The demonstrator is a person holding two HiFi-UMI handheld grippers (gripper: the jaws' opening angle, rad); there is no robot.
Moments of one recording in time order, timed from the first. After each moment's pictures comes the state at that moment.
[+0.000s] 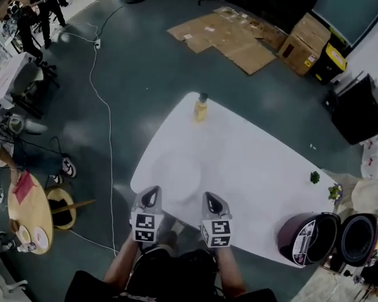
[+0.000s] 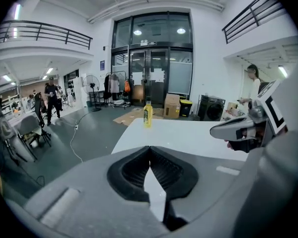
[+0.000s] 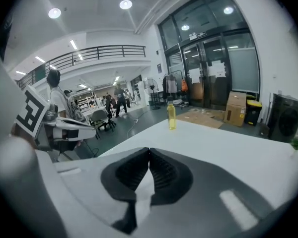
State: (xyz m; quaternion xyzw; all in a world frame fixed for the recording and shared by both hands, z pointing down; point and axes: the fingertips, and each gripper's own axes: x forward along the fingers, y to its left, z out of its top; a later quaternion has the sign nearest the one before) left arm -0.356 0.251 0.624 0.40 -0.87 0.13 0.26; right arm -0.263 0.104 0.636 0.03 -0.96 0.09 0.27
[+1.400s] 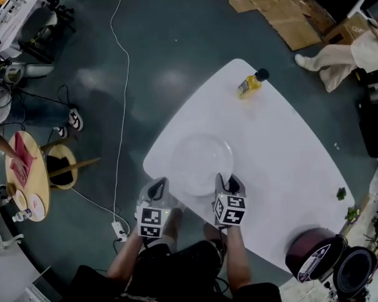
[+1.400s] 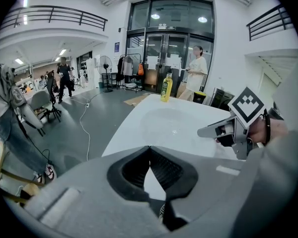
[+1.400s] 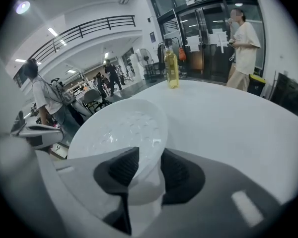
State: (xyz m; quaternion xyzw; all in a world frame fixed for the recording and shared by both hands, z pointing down) left arm -0.366 0.321 0.724 0.33 -0.87 0.11 0.36; right arm -0.319 0.119 0.780 0.03 -0.89 0.14 0.42
